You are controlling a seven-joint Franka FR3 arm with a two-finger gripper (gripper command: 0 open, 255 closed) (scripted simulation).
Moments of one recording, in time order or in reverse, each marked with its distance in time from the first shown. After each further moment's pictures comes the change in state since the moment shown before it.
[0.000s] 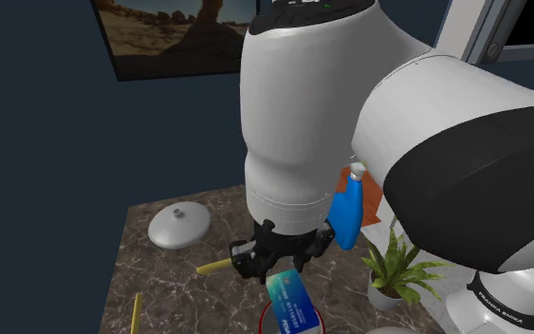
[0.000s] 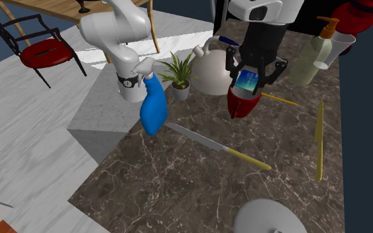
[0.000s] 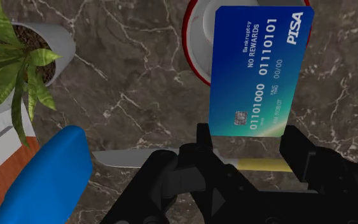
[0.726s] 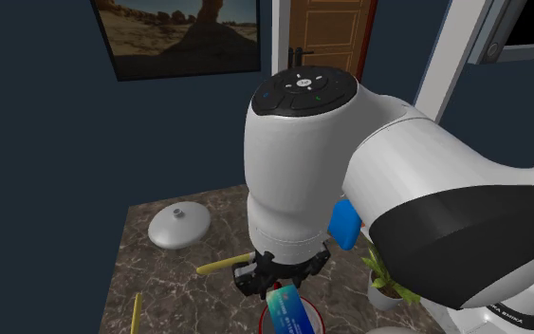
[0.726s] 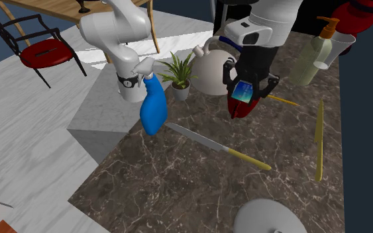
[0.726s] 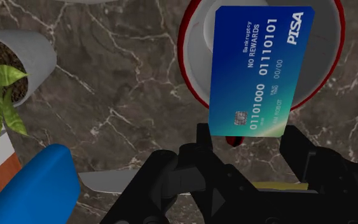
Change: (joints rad) arm 0.000 0.040 0.010 -0.082 -0.032 0.111 0.036
